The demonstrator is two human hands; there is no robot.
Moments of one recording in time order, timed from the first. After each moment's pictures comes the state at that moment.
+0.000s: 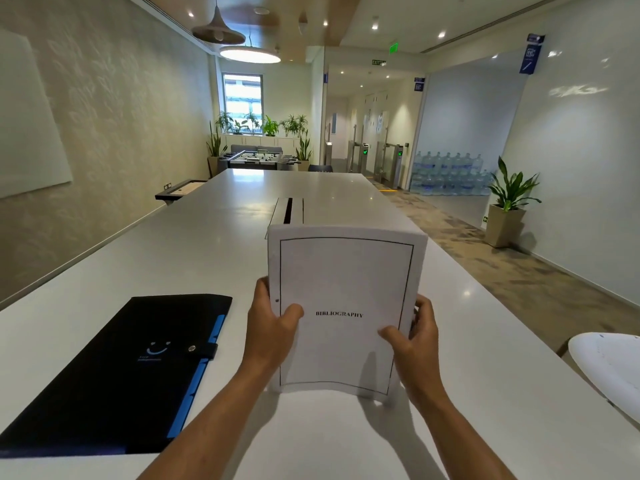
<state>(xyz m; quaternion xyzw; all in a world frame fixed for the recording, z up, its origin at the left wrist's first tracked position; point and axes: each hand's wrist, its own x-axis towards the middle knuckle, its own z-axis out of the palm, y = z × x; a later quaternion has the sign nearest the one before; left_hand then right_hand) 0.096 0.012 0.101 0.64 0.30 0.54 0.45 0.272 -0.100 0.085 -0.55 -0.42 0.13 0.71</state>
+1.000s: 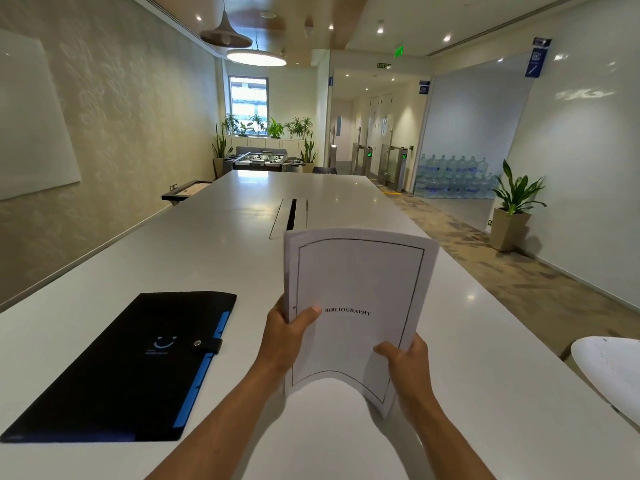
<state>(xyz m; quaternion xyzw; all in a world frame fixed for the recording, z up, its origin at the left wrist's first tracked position) 0.104 -0.002 0.090 0.59 0.27 0.49 0.58 0.273 -0.102 0.051 -0.60 -0.36 0.23 0.68</state>
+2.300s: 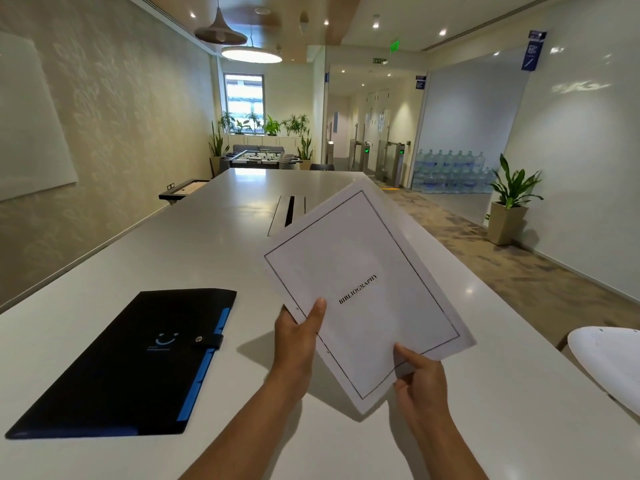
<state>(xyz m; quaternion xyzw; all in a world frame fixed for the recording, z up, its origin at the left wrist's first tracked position) 0.124 -0.027 0.081 0.47 0.28 0.53 0.65 0.269 -0.123 0.038 -0.39 -0.09 0.37 0.84</state>
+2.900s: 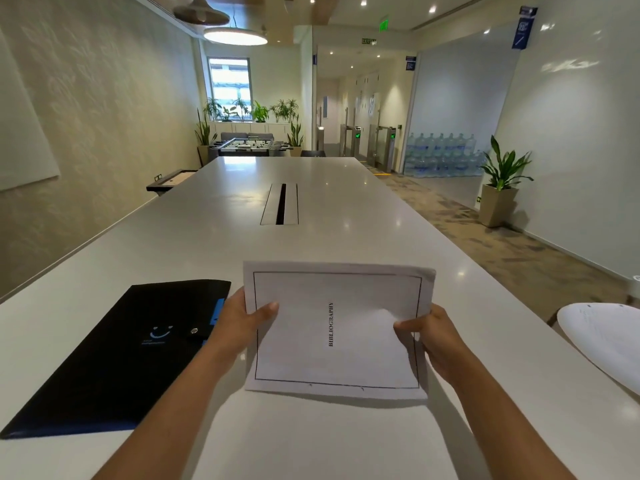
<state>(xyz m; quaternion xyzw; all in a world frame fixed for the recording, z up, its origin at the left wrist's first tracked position) 0.050 0.048 0.065 0.66 0.34 0.40 0.53 0.316 -0.126 0.078 -0.65 -0.34 0.32 0.60</state>
